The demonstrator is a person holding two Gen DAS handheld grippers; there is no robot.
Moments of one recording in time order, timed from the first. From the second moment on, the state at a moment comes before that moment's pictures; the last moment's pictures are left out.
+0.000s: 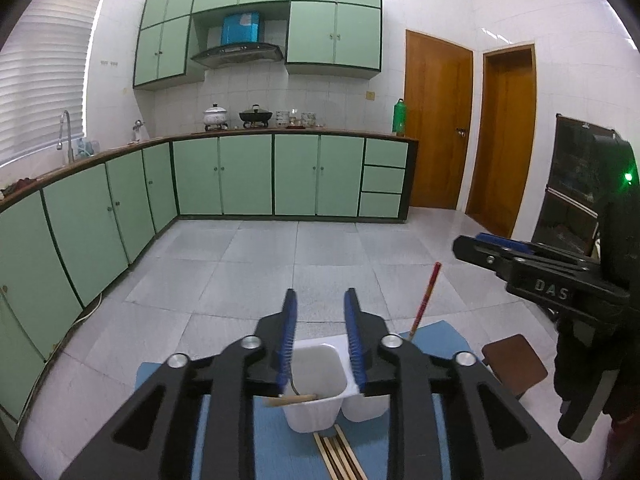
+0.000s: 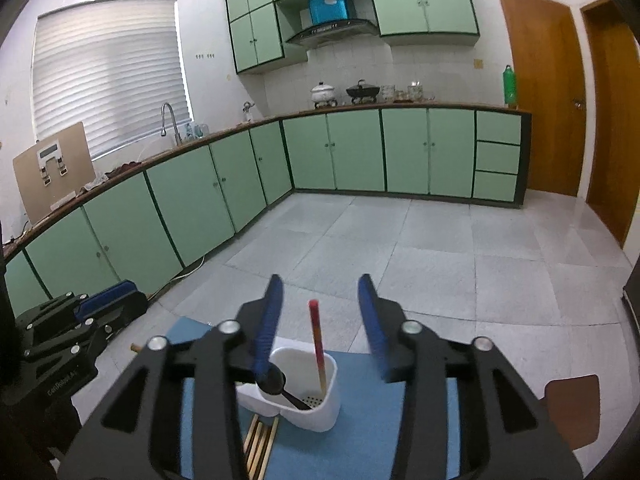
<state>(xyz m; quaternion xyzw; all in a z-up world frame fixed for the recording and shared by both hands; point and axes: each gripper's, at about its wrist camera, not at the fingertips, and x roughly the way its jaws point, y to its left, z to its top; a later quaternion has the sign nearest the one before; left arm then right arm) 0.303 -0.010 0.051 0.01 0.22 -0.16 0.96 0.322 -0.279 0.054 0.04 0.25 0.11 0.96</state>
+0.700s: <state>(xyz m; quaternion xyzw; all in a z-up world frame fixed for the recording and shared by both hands) 0.168 0.031 -0.049 0.00 0.30 -0.11 0.95 0.141 -0.275 -0.054 0.03 0.29 0.11 0.95</state>
